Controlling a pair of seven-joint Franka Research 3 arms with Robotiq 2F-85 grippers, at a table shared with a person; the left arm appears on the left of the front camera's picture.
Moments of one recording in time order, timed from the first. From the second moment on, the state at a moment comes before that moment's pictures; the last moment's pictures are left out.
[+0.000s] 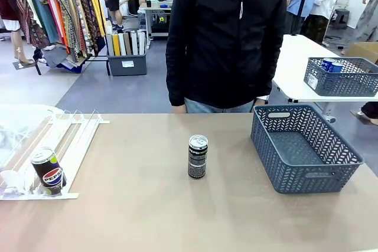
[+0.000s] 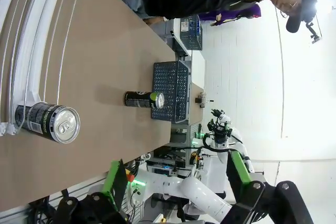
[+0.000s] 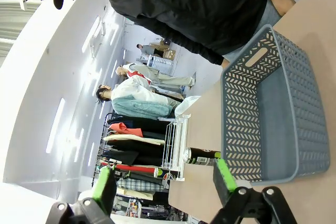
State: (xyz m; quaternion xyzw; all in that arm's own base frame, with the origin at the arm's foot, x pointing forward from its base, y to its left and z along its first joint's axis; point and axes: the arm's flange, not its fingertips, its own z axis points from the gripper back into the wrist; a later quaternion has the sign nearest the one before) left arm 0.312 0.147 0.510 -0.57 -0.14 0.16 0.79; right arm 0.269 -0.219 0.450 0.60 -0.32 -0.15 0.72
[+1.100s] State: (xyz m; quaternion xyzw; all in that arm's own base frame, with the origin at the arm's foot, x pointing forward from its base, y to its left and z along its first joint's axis) left arm 0.352 -0.026 0.502 -0.02 -0.11 -0.07 0.99; right arm 0.269 -0.219 0.450 0.60 -0.32 -0.15 0.72
